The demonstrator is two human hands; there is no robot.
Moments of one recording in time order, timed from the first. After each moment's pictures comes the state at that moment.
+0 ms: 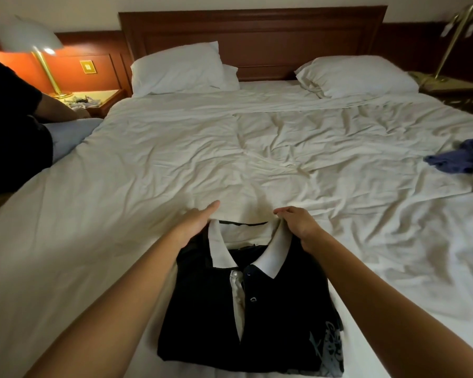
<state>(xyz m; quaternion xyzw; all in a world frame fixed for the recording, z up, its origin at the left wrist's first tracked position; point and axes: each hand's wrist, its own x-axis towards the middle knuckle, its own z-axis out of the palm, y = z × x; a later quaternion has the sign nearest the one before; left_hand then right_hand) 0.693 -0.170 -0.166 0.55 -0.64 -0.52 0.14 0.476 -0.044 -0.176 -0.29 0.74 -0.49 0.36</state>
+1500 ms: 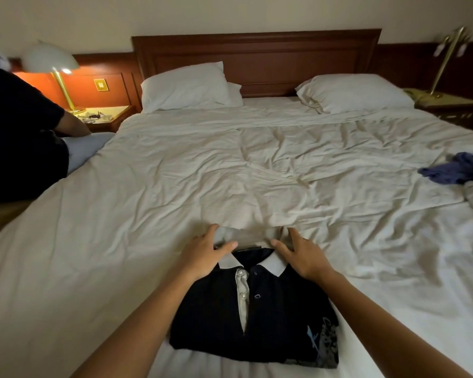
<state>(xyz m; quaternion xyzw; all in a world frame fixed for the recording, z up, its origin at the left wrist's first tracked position) 0.722 -0.112 -0.192 0.48 -0.82 -0.29 0.13 0.489 0.016 -0.200 -0.52 0.80 -0.25 0.14</state>
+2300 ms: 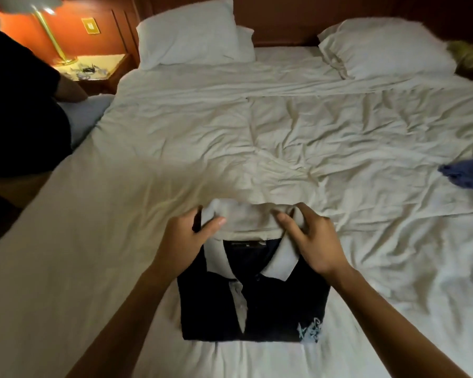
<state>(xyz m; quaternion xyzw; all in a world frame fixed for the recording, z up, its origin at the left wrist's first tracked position) 0.741 -0.120 -0.066 0.41 -0.75 -0.38 0.34 0.494 -0.001 -0.060 -0.54 0.72 -0.42 0.13</state>
